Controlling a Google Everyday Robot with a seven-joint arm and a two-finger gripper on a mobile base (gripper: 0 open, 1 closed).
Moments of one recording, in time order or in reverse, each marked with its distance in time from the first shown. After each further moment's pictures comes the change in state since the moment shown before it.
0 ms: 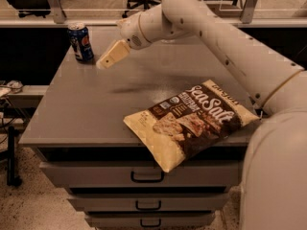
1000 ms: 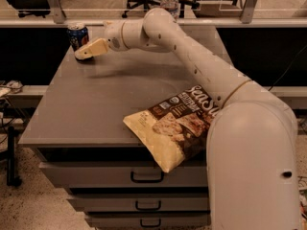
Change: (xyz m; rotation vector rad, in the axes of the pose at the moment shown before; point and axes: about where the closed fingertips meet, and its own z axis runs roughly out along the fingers) arm -0.021 -0.041 0.088 0.054 -0.241 0.151
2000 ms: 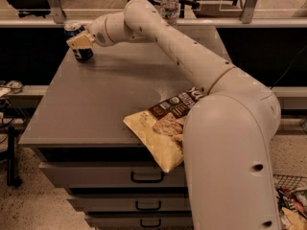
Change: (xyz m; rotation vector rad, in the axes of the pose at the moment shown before) arm -0.013 0.008 0.036 0.007 0.098 -0.013
